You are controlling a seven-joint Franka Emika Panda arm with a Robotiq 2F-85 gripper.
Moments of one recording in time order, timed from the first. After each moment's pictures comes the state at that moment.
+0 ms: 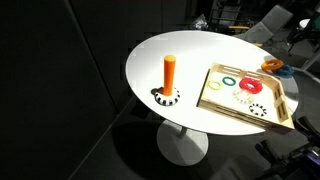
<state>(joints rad) -0.21 0.33 -0.27 -2.17 -0.09 2.51 0.40</state>
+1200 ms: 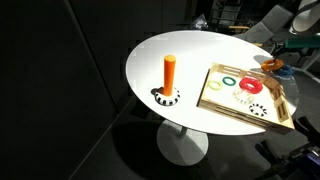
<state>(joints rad) -0.06 0.61 -0.40 -2.03 -0.10 2.60 0.56</state>
